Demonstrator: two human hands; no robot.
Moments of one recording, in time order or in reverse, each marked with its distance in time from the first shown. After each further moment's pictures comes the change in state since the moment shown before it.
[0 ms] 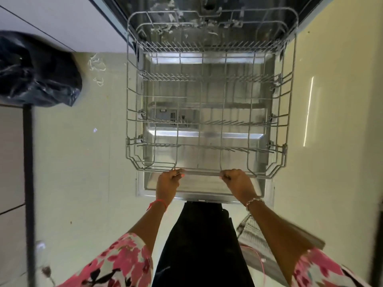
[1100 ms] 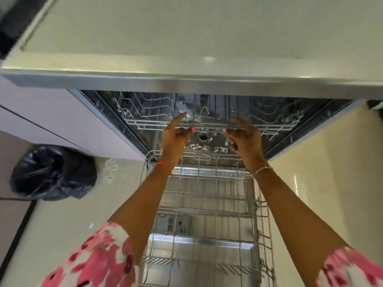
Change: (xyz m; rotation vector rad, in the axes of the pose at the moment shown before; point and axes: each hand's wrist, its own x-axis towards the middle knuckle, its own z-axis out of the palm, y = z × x) left_hand 0.099 0.435 -0.097 -0.461 0.079 0.650; right_hand 0.101 -0.248 -0.352 0.872 0.551 -0.400
